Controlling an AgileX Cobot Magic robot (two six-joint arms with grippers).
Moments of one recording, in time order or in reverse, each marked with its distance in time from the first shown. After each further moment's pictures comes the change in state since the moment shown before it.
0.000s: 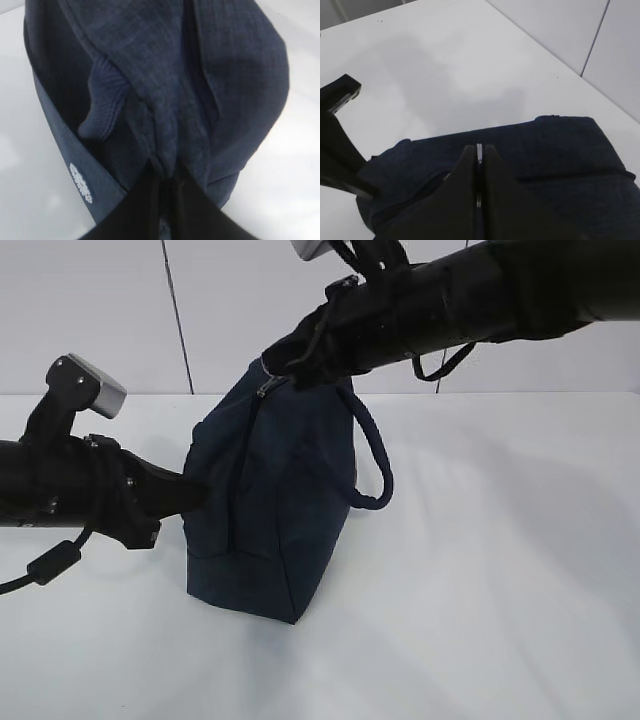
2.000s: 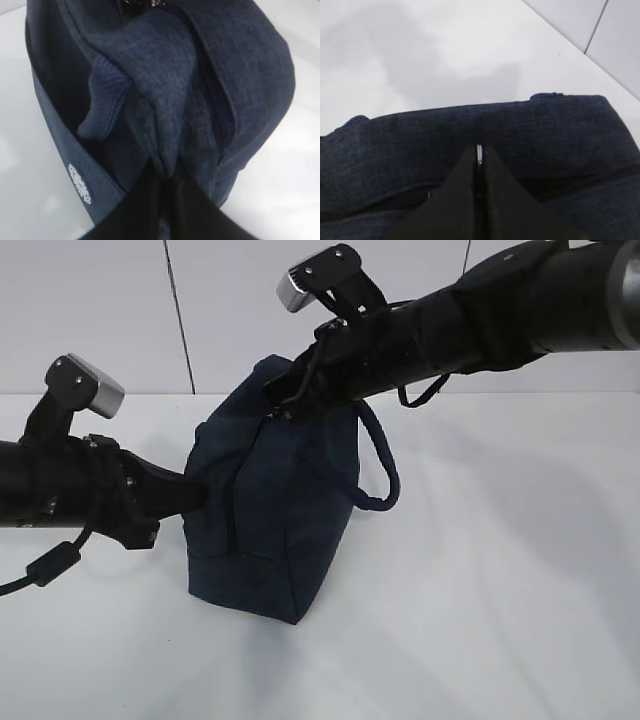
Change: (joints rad) left arm 0.000 0.000 0.002 -0.013 0.027 0.008; right arm -0.002 0.112 -0.035 0.019 -0.040 -0.074
